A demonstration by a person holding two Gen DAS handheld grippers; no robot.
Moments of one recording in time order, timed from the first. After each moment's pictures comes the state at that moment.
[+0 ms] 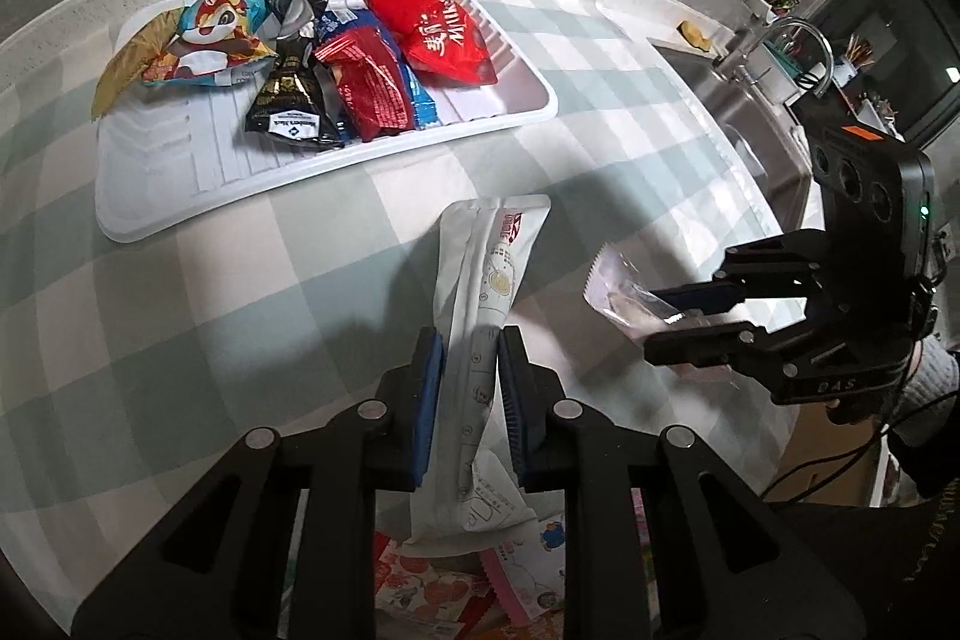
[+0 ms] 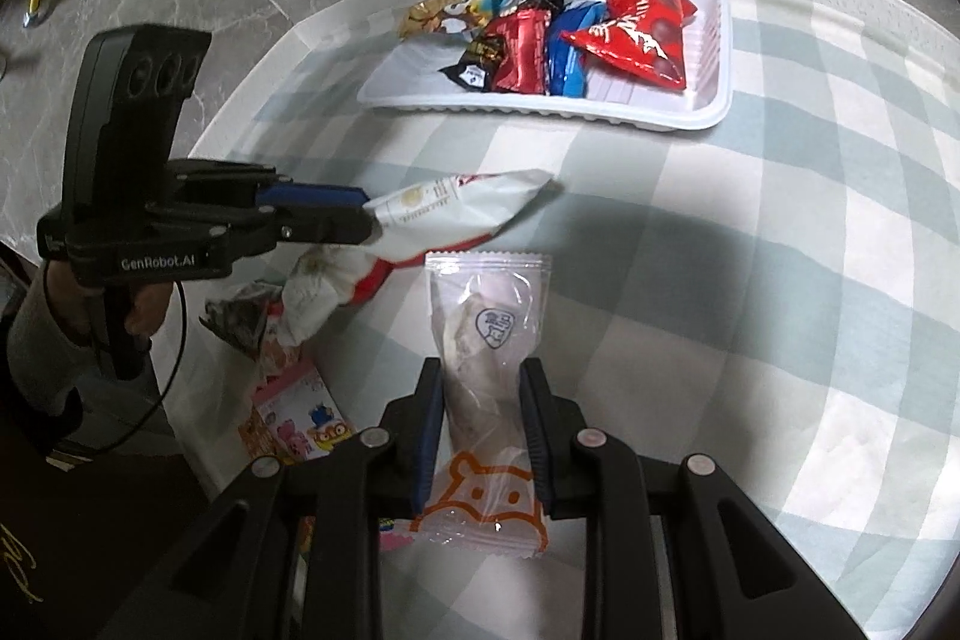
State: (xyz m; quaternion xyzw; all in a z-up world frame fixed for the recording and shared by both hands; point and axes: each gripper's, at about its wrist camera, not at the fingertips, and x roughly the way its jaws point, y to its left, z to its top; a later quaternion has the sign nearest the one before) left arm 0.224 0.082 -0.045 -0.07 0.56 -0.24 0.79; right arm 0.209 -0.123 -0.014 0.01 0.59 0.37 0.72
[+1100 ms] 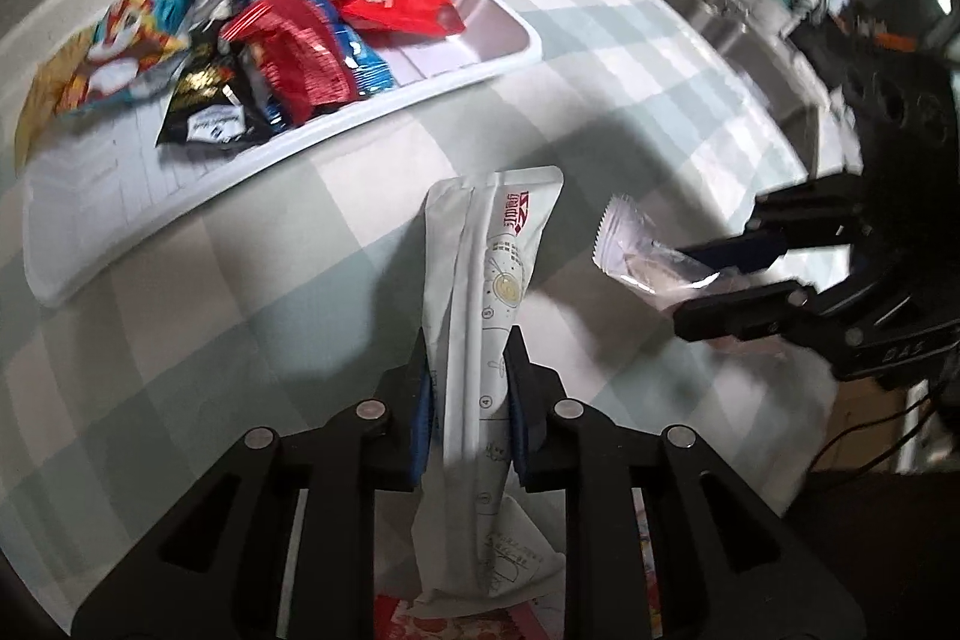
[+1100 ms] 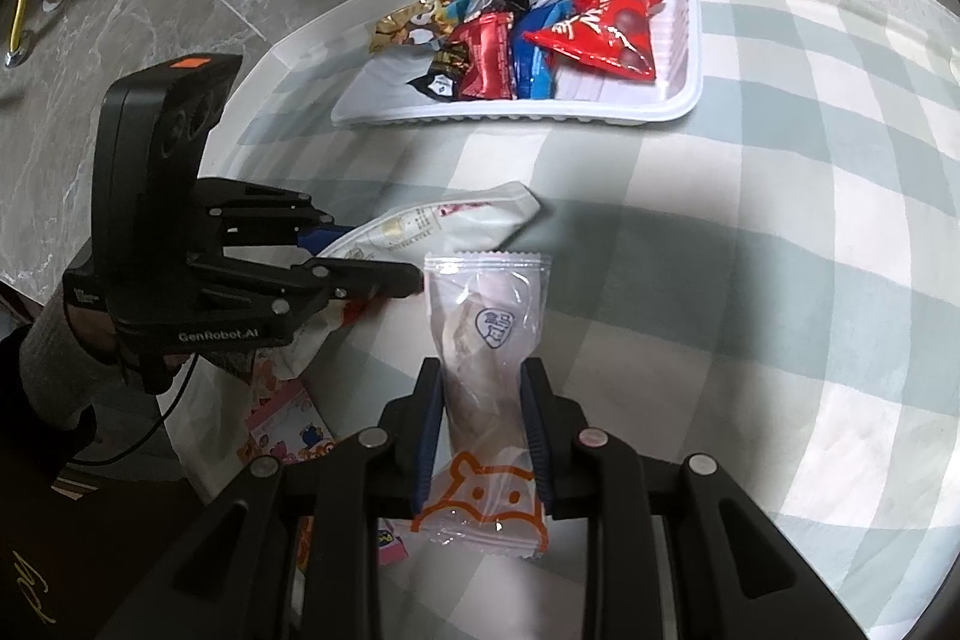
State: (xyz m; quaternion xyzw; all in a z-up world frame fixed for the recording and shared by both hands) left arm 0.245 0.051 -0.080 -0.02 0.58 -0.27 0.77; right arm 0.216 -0.128 -0.021 0.04 0.60 0.35 0.72
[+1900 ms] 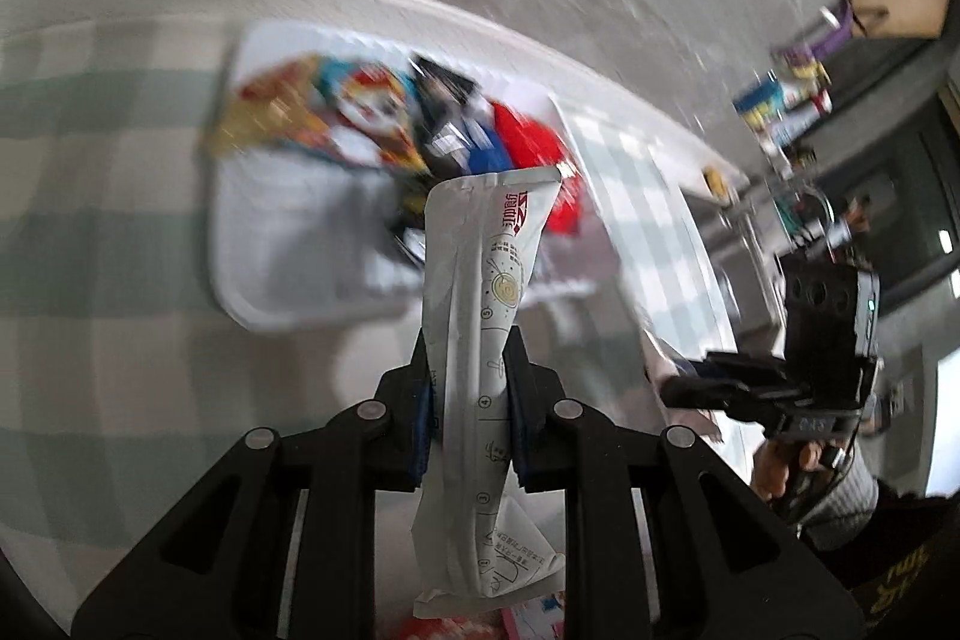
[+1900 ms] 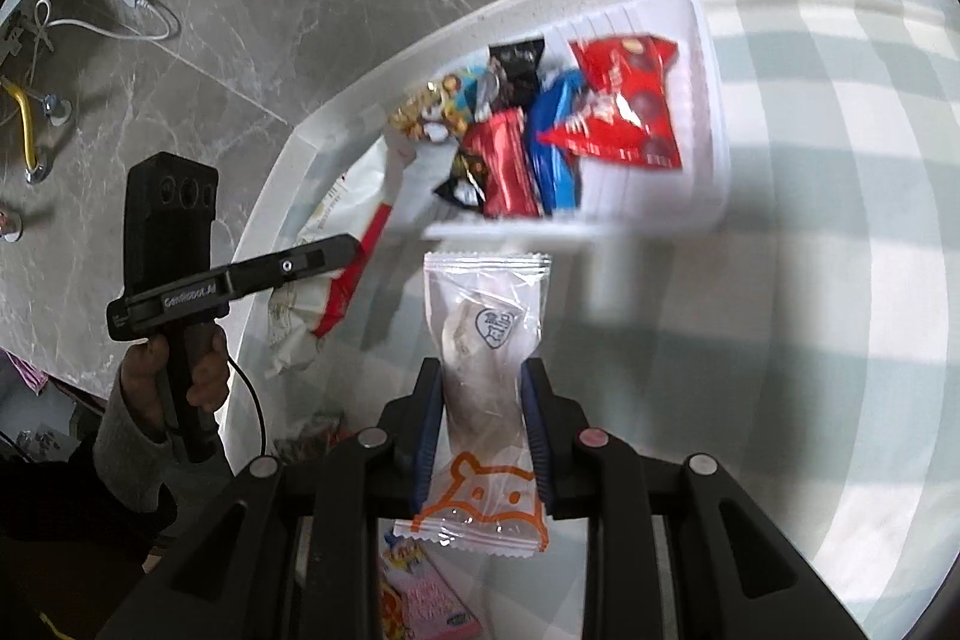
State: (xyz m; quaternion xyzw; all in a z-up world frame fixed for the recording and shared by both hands) left arm 0.278 0.174 -0.034 -0.23 0.52 -0.18 0.80; right arm 0.278 -0.118 -0.007 0.15 0.59 0.37 0.71
